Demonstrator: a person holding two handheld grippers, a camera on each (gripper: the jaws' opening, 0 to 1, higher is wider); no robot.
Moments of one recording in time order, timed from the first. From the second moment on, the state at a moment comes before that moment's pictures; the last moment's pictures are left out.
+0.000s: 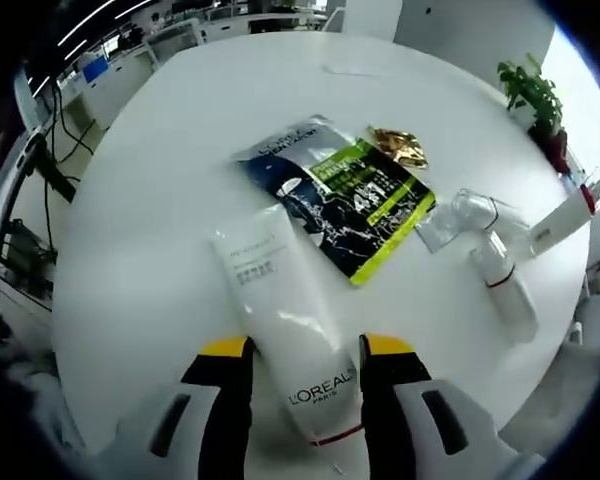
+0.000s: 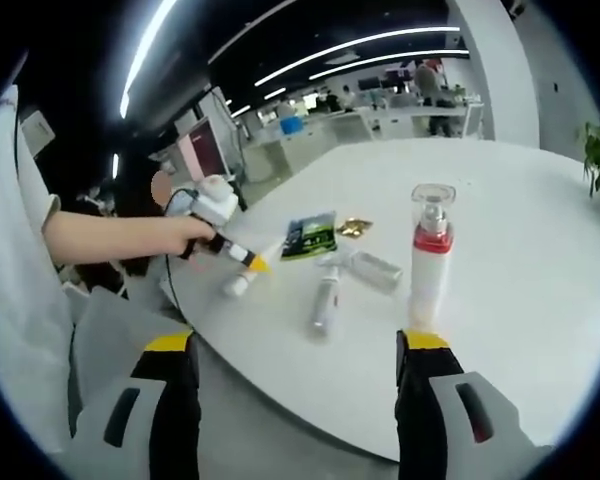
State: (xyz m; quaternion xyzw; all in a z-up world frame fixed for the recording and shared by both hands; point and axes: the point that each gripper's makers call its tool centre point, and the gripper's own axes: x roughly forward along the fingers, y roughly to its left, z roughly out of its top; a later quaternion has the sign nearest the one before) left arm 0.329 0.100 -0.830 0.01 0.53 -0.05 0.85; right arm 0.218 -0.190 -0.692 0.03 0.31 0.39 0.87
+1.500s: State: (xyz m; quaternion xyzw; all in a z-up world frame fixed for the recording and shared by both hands) left arm 0.313 0.087 -0.782 -0.08 0.46 -0.07 0.88; right arm 0.216 -0.175 -0.677 0.06 0.29 0.42 0.86
